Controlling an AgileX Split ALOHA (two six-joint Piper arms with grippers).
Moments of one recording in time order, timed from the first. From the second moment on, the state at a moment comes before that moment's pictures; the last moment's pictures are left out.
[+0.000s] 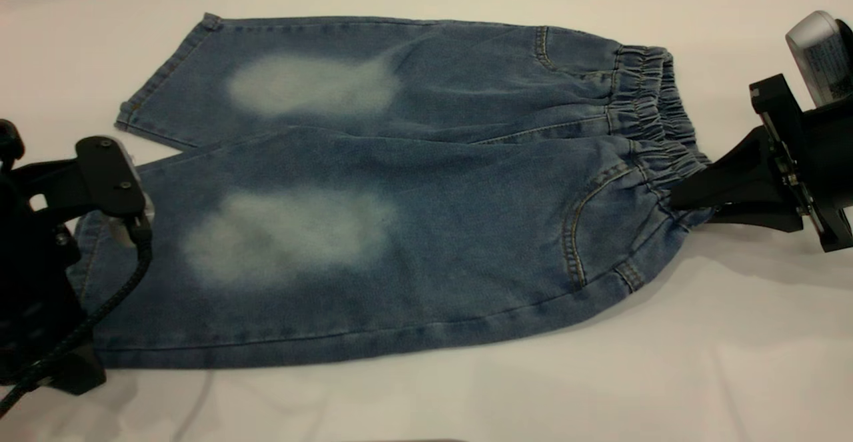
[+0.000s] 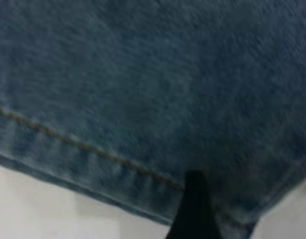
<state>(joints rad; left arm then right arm) -0.20 1.88 -0.51 0.05 0.11 0.70 -0.12 2.24 -0.68 1.67 0.99 -1.48</state>
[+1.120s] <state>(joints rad) -0.20 1.81 -0.51 0.07 0.13 0.66 -0.12 2.19 -0.68 1.60 1.02 -1.42</state>
